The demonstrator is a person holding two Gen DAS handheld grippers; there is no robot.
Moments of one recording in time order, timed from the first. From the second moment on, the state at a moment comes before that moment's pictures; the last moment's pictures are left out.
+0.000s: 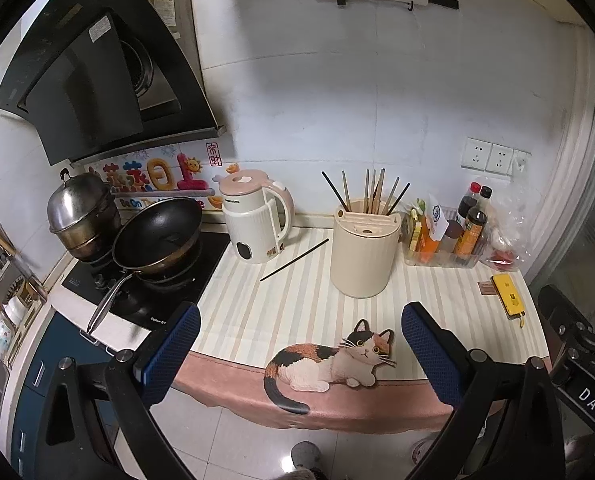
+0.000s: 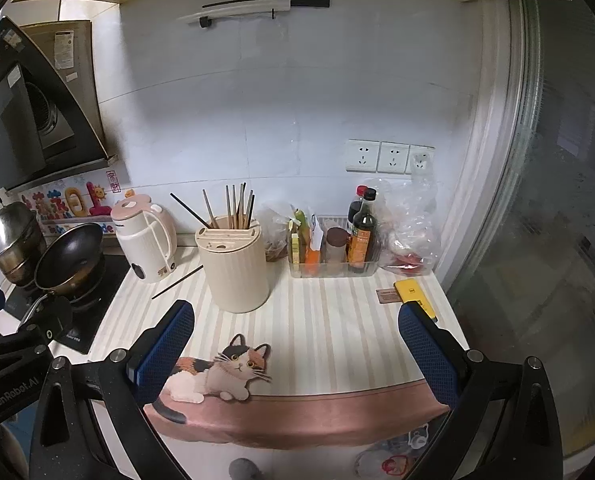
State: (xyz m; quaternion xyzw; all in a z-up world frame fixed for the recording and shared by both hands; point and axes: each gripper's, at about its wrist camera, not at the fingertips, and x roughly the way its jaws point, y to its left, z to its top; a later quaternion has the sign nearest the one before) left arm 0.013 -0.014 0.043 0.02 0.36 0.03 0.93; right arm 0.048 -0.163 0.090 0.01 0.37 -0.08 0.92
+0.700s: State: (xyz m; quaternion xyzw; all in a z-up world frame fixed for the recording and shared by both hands) left arm 0.013 -0.012 0.043 0.02 0.36 0.03 0.93; right arm 0.048 -0.163 0.088 0.01 0.38 -0.07 0.92
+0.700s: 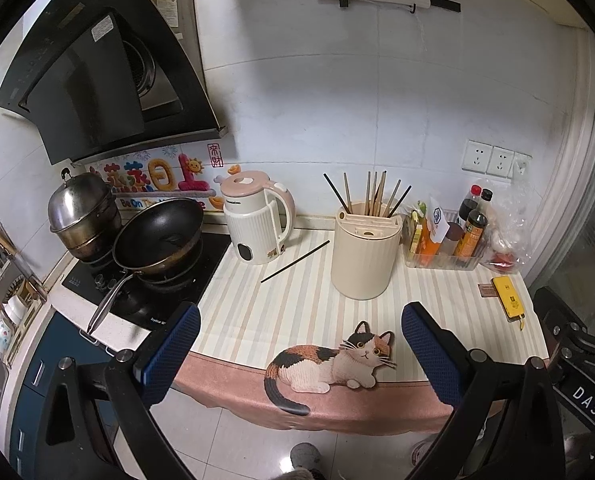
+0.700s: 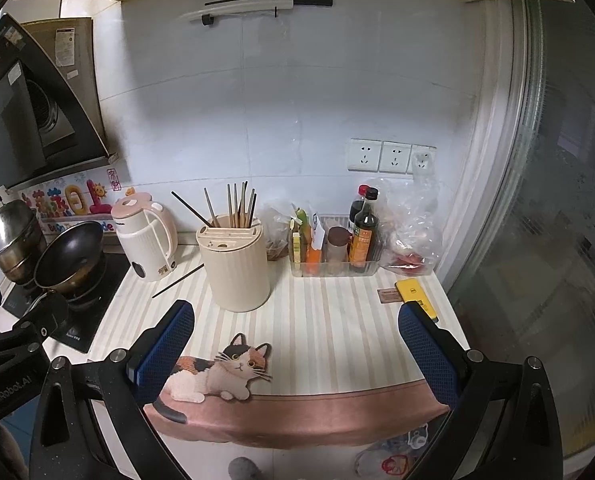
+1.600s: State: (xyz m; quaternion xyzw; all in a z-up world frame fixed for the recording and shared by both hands) left arm 0.014 -0.009 0.044 0.02 0.36 0.03 0.93; right arm 0.055 -0.160 0.087 0.00 0.38 -0.07 0.92
